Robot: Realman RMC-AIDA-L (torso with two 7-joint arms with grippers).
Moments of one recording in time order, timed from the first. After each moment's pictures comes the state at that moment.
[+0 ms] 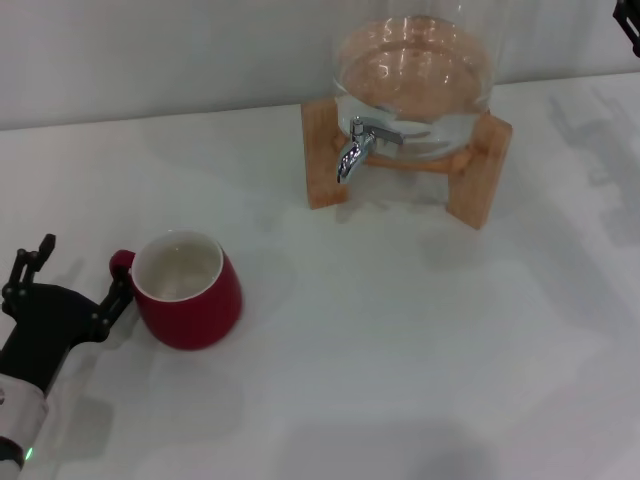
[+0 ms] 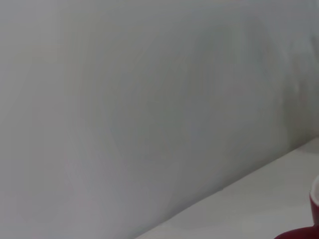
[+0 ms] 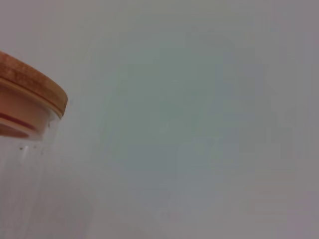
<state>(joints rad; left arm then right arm) -0.37 -2.08 2.77 0.28 2.00 -1.09 -2.82 0.51 2.00 -0.81 -0.29 2.54 1.12 -2.87</state>
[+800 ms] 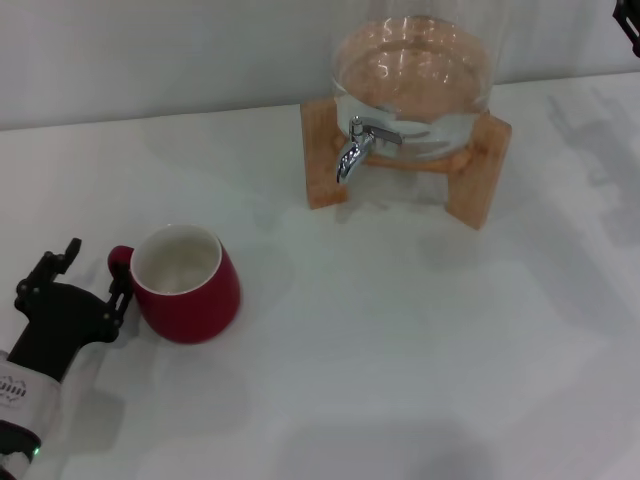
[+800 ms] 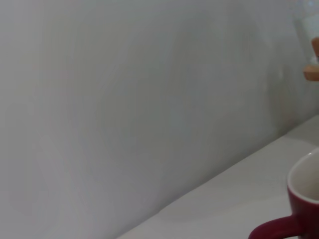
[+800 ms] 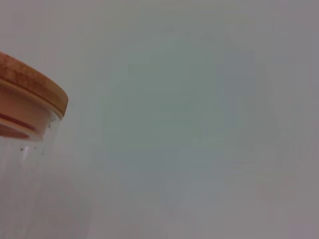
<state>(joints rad) -0.39 -2.08 2.77 0.29 2.00 -1.04 -2.77 0.51 2.00 -0.81 -0.29 2.54 1.12 -2.87</state>
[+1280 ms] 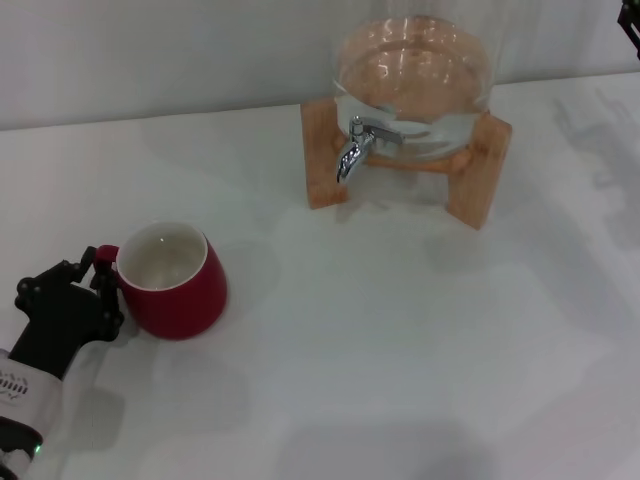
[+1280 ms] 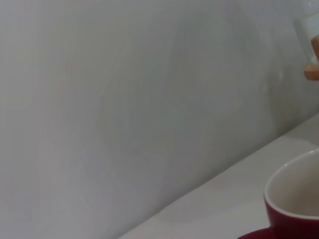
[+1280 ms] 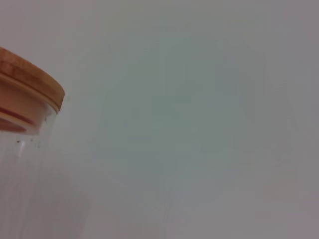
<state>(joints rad) -0.39 -2.08 2.77 0.29 2.00 -1.03 -2.77 0.50 2.00 -0.81 -0.29 2.54 1.12 -2.87</state>
